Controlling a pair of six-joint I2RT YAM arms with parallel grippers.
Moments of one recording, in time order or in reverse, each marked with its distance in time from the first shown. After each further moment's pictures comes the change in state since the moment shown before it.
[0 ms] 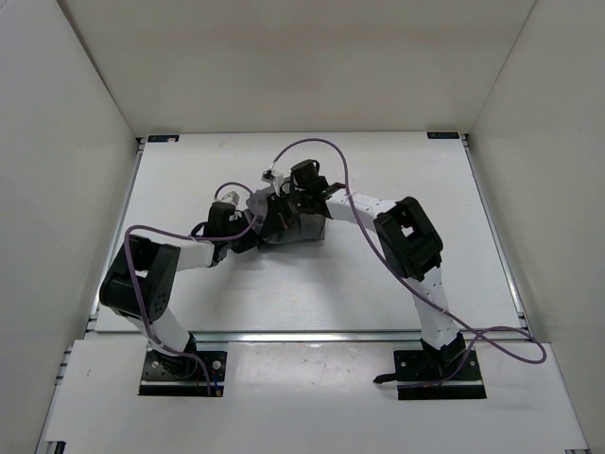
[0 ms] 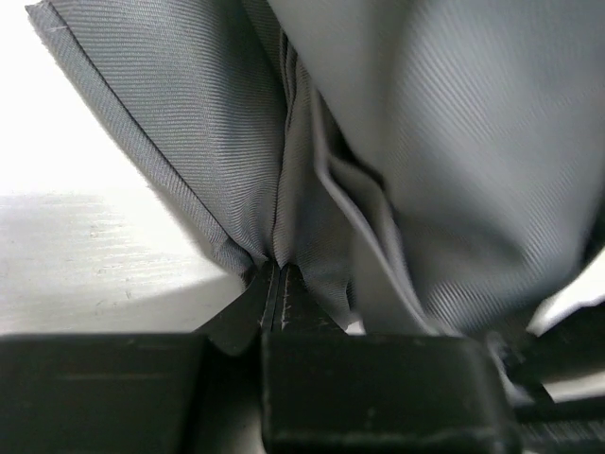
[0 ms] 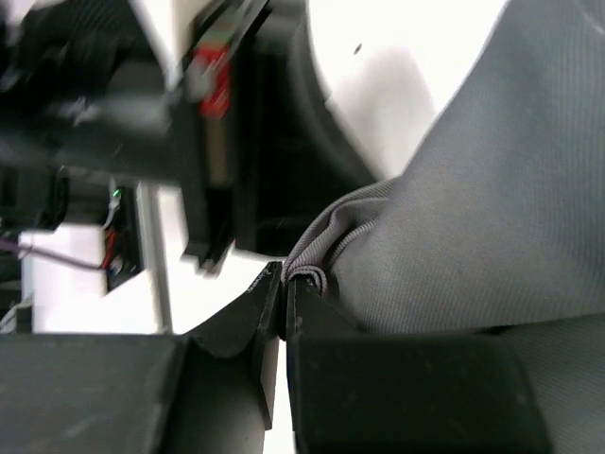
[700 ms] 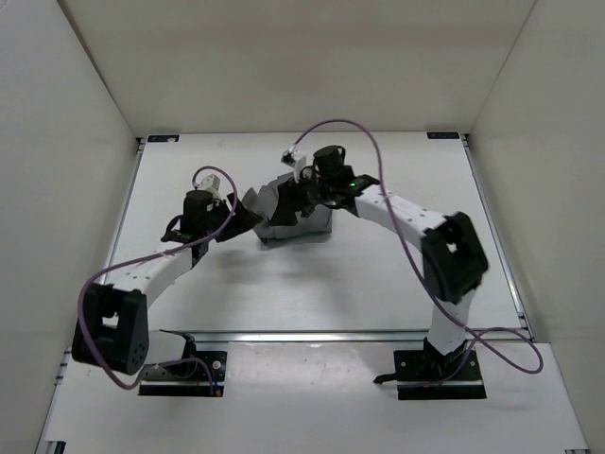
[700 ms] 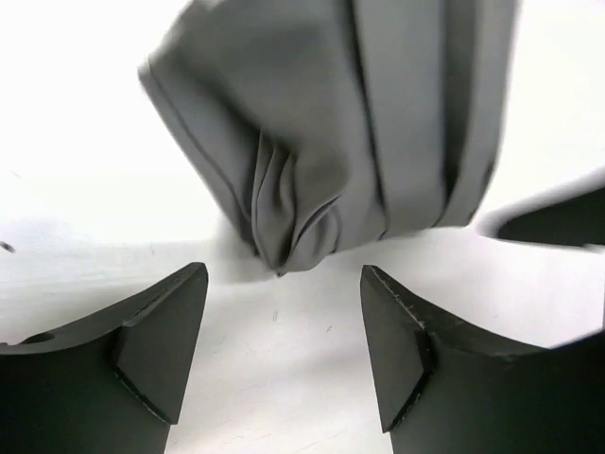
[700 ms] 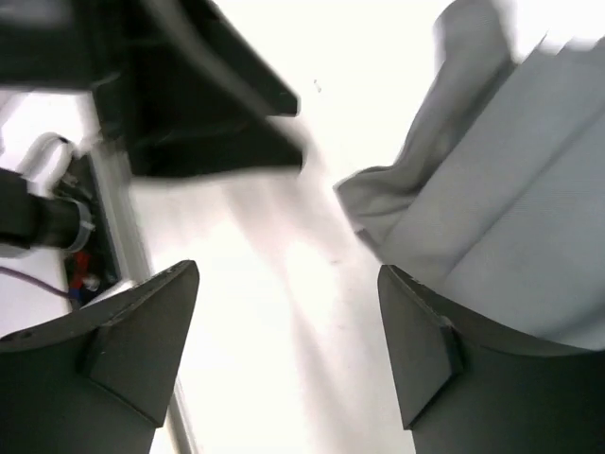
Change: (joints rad) left arm 0.076 -0.311 0.034 -0.233 0.021 0.050; right arm -0.018 -0.268 -0.090 -0.130 0.240 -0.087
